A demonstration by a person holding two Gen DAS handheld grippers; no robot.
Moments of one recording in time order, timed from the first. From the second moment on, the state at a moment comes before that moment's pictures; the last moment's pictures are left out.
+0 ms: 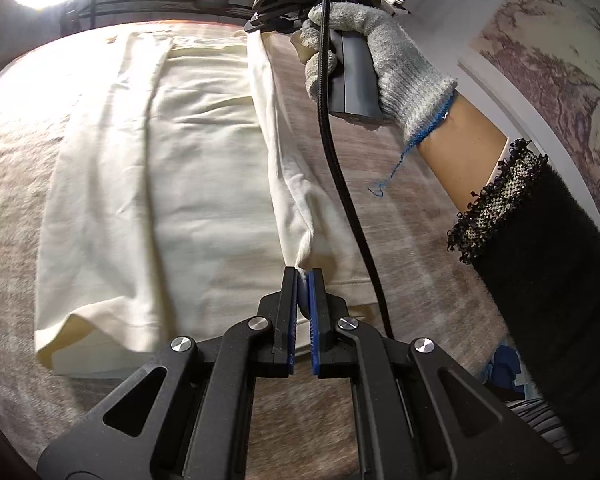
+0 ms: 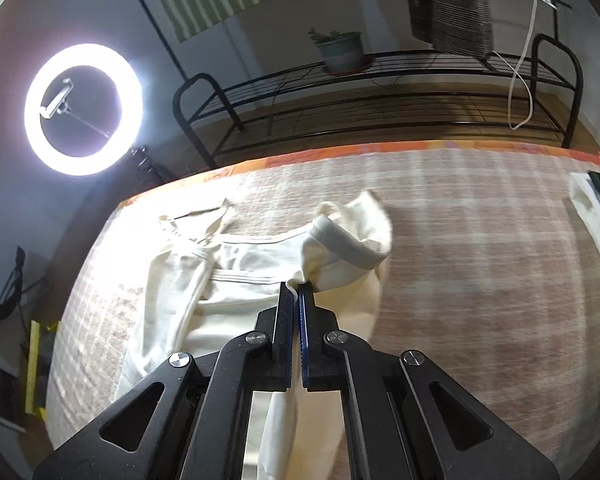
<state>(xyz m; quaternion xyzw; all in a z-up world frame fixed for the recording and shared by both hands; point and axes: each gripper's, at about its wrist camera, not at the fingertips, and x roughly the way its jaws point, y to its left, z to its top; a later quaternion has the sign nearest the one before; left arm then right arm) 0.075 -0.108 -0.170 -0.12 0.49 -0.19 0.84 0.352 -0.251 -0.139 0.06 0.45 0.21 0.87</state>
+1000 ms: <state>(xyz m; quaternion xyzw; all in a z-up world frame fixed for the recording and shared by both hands) 0.021 0.003 -0.128 -0.13 0.44 -0.13 0.88 0.247 -0.275 -0.081 0.06 0.47 0.24 0.85</state>
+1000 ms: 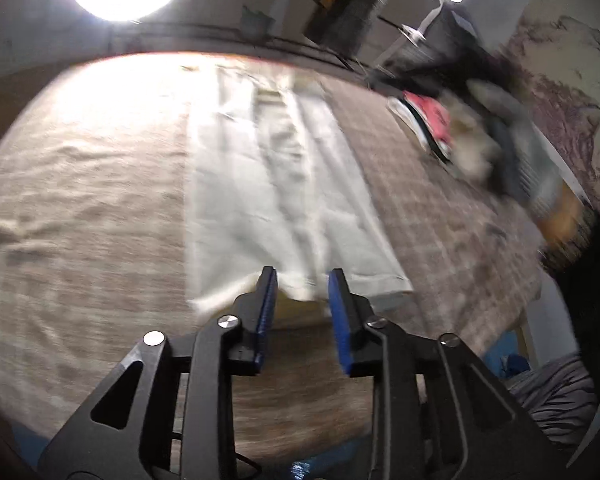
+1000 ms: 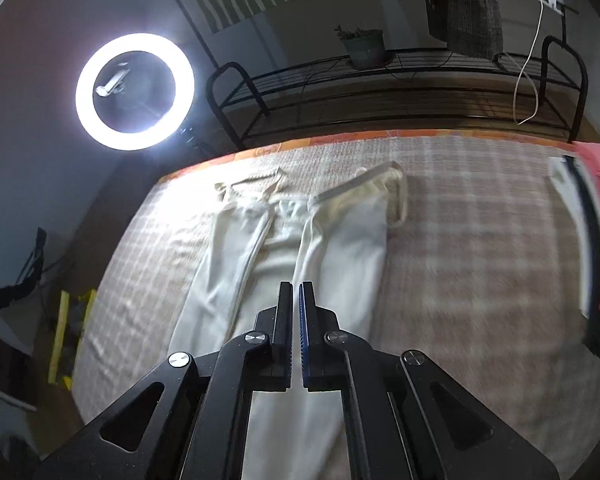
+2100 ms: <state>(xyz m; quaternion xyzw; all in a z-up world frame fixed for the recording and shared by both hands) 0.050 0.049 -0.198 -0.25 0.52 -0.13 0.81 0.080 -0.325 -0.207 0.20 0.58 0.31 0.73</state>
